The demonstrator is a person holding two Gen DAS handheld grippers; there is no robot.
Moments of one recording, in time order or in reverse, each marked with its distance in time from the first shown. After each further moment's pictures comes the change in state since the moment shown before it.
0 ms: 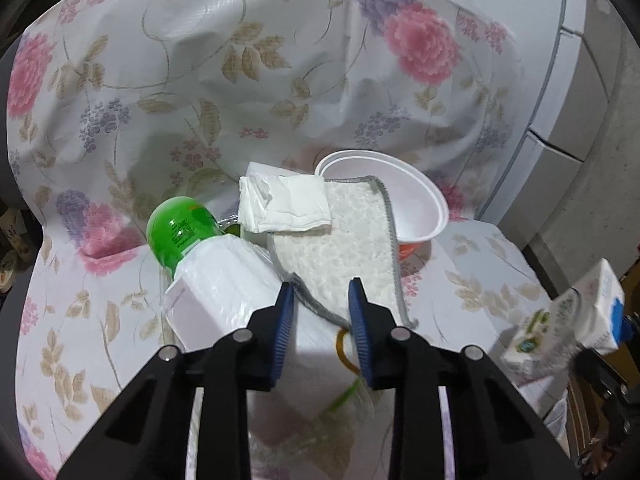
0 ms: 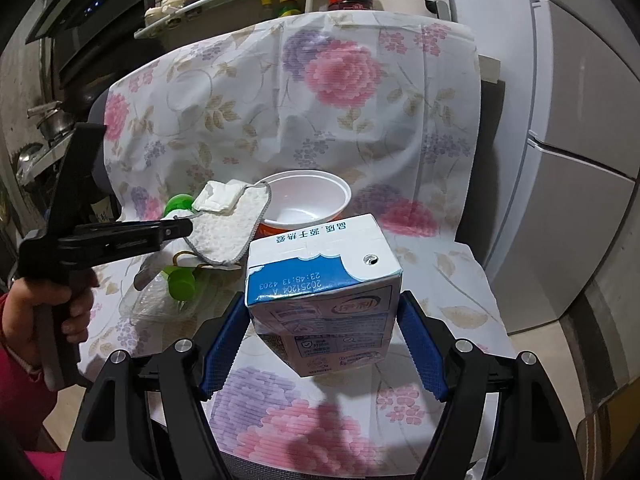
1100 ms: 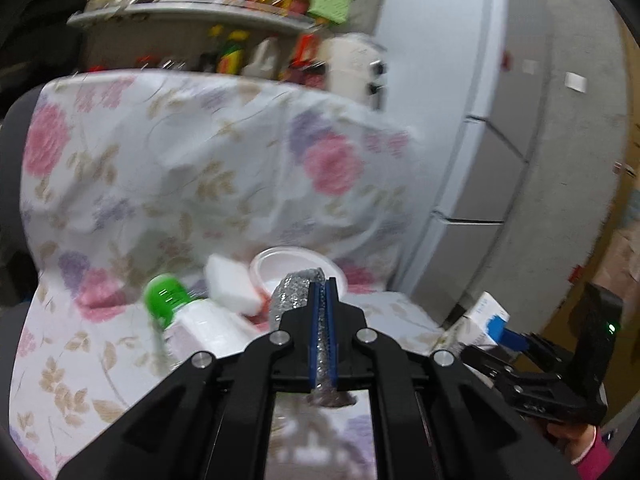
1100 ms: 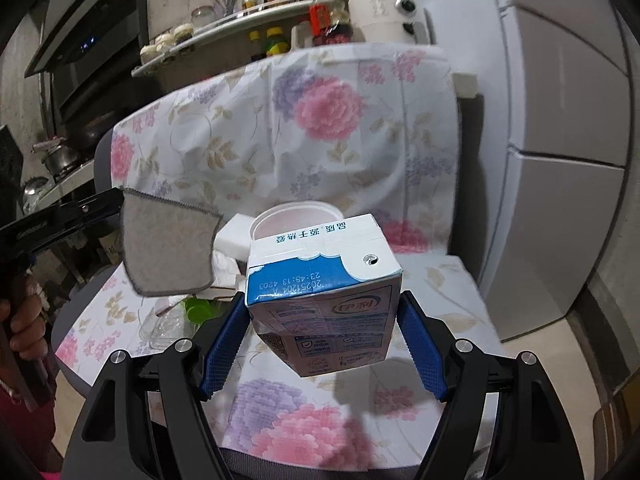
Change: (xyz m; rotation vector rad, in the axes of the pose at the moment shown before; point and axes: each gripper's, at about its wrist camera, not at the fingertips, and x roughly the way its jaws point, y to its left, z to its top) left arm -0.139 -0.014 -0.017 0.033 -0.346 -0.257; right arm -0.047 -0.013 0.000 0.069 -0.114 -0.004
